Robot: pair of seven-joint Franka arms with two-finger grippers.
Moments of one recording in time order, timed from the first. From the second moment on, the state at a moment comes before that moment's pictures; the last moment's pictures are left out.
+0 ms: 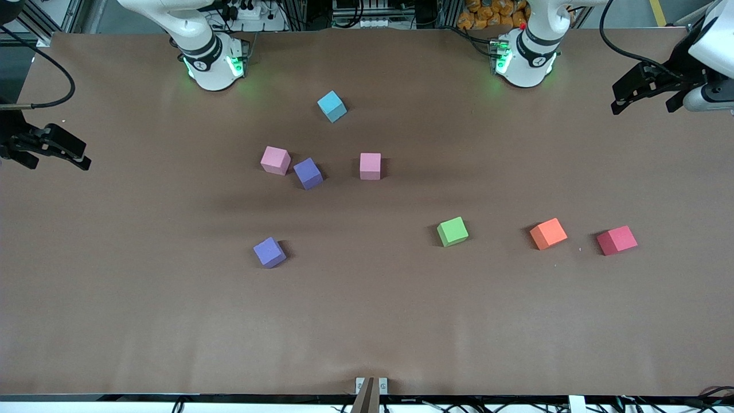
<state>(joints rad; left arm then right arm) -0.10 -0.11 -0.03 -1.57 -0.01 1.45 -0.17 0.07 0.03 -0.07 -1.50 0.01 1.59 0.04</state>
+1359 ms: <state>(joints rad) -0.30 0.27 -0.04 -1.77 -0.08 1.93 -0.37 0.26 0.26 -0.04 -1.67 0.10 1.86 -0.03</state>
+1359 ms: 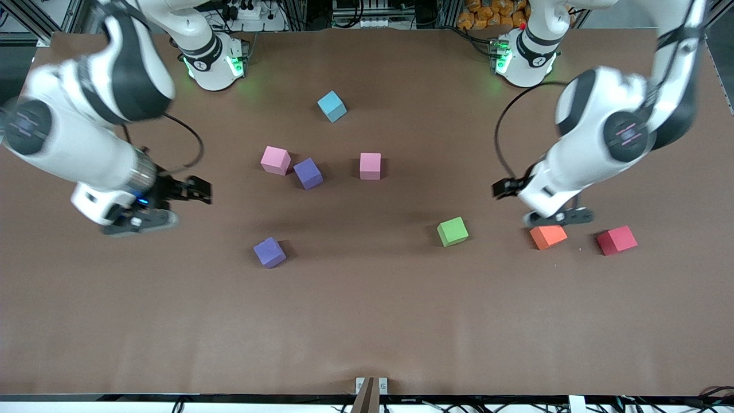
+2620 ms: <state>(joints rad) -0.40 0.60 -0.03 -1.69 -0.12 2.17 -0.57 0.32 0.64 -0.01 -1.66 0.14 2.29 -0.32</state>
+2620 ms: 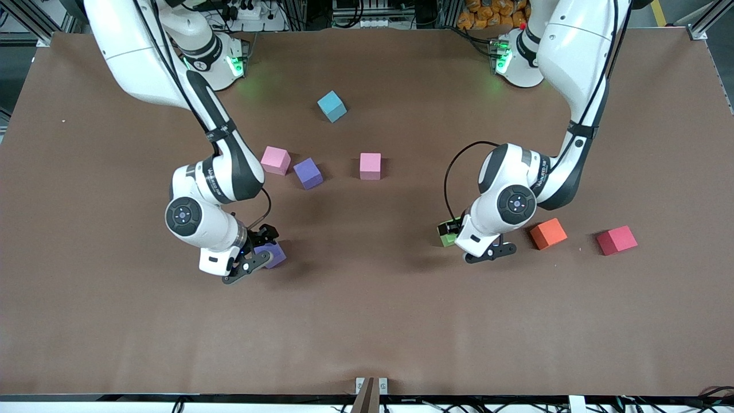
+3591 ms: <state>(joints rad) -0.41 0.67 -0.03 -1.69 -0.12 2.26 -0.57 0.36 0.68 -0.01 -1.65 0.14 2.36 -0.32</state>
